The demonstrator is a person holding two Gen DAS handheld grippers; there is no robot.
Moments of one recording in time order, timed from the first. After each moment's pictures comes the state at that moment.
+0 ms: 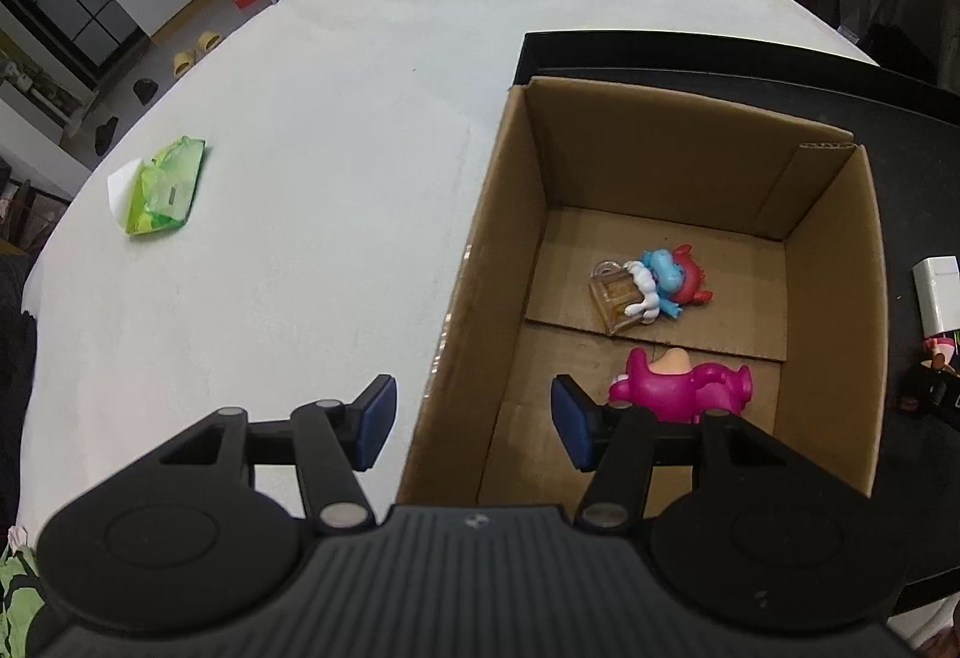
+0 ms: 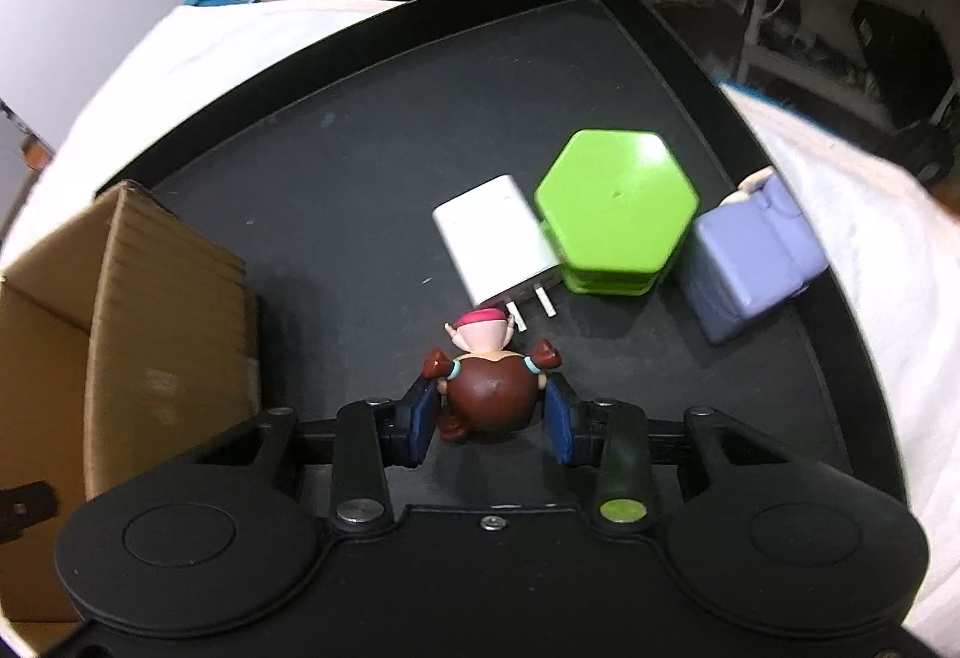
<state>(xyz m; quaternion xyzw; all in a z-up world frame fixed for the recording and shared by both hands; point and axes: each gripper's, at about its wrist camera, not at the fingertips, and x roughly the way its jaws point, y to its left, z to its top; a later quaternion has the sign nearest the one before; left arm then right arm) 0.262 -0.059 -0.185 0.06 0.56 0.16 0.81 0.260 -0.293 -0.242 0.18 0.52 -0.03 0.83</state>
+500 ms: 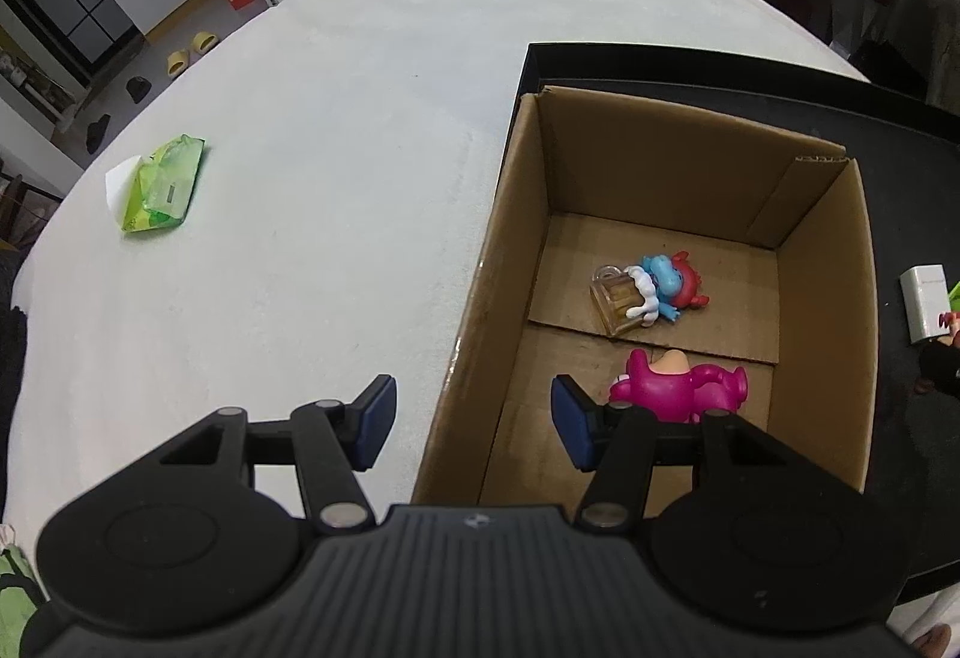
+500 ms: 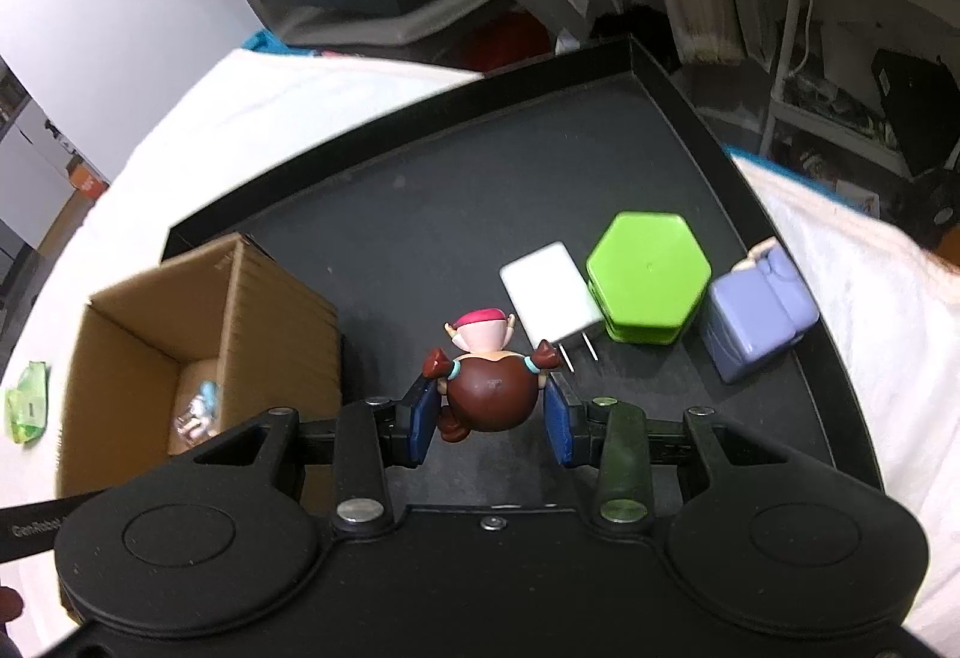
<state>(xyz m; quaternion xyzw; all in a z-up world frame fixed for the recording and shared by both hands) 0.256 -0.048 -0.178 0.04 0.55 0.15 0.82 0.250 -0.291 -0.199 0.18 0.48 0.00 0.86</state>
